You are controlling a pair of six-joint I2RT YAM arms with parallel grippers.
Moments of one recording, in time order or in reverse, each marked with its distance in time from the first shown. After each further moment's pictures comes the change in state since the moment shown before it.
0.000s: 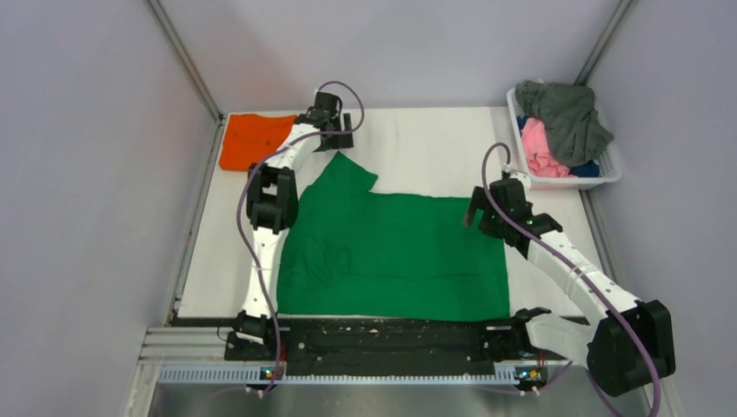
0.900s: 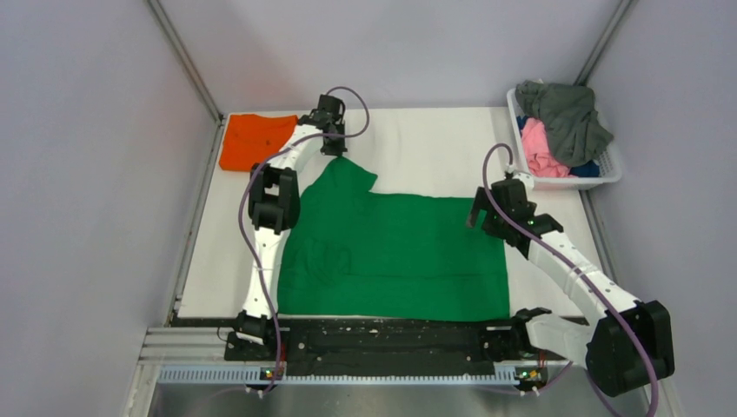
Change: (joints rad) left arm -0.013 0.022 0.012 -0.066 0.056 0.086; right arm -0.016 0.003 -0.007 -0.001 0.034 -0.023
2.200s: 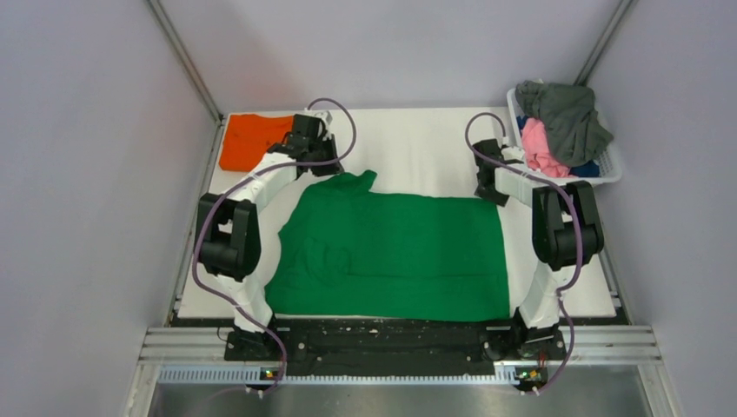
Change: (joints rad) left arm -0.013 -0.662 -0.799 0.281 0.245 -0.143; right arm -0.117 0.777 0.478 0.032 0.227 0.091
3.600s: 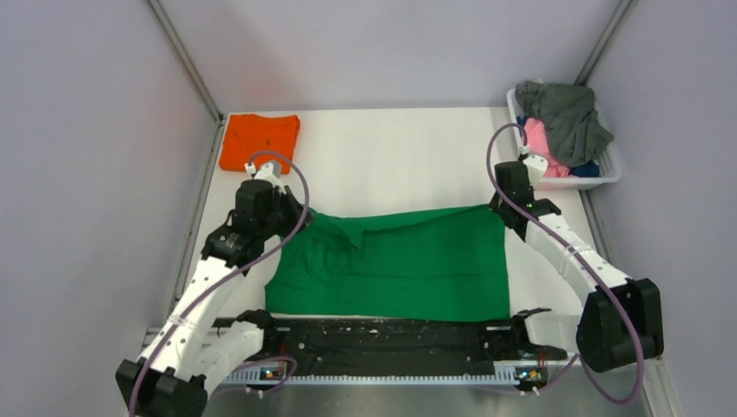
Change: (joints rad) left arm -0.029 -0.918 -0.584 -0.157 -0.094 -0.215; right arm 0.066 -0.632 -0.368 0.082 -0.039 -0.064
